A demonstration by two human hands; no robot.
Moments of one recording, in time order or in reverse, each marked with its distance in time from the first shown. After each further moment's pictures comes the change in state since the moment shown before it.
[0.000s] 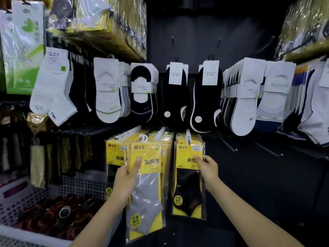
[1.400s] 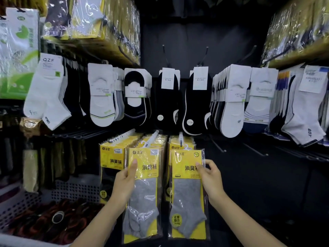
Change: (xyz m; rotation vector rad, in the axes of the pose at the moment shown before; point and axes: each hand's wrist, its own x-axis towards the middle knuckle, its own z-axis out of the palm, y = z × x) left_hand -0.010 0.006 0.013 -0.007 0.003 -0.033; right_hand -0.060 -0.024 -0.039 0.095 -0.118 -0.117
